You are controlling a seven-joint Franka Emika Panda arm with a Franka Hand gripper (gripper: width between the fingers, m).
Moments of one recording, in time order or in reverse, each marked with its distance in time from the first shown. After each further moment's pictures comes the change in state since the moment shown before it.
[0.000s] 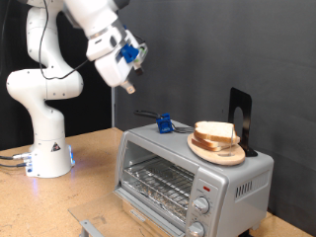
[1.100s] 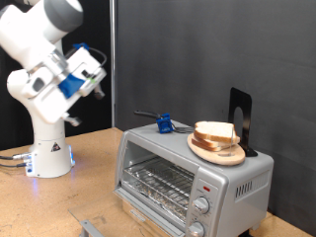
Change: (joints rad) arm -0.108 0.069 -0.209 -0.142 0.062 0.002 0.141
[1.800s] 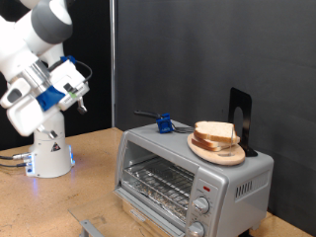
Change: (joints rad) arm -0.101 0.013 -0.053 -0.036 -0.114 0.085 0.058
